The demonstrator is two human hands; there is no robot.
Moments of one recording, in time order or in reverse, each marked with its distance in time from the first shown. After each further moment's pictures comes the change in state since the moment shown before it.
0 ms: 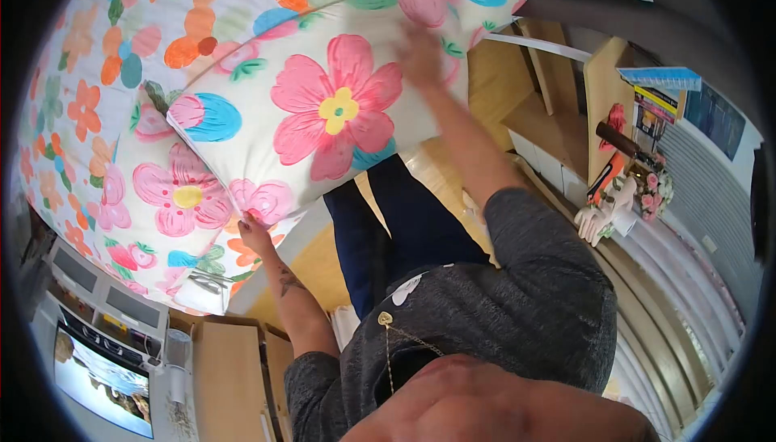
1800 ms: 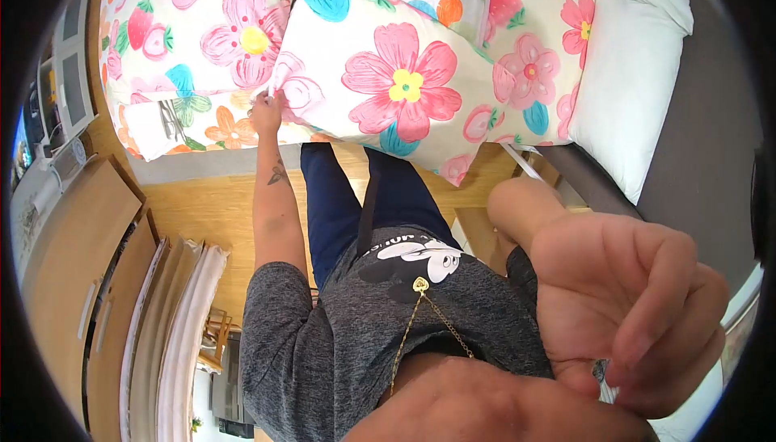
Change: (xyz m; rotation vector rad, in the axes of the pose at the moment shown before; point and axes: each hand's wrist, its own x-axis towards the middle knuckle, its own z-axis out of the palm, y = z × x) left_hand -0.004 0.058 -0.012 -0.050 0.162 -0.103; right_hand 0.078 -0.329 -0.378 1.541 -0.230 -1.119
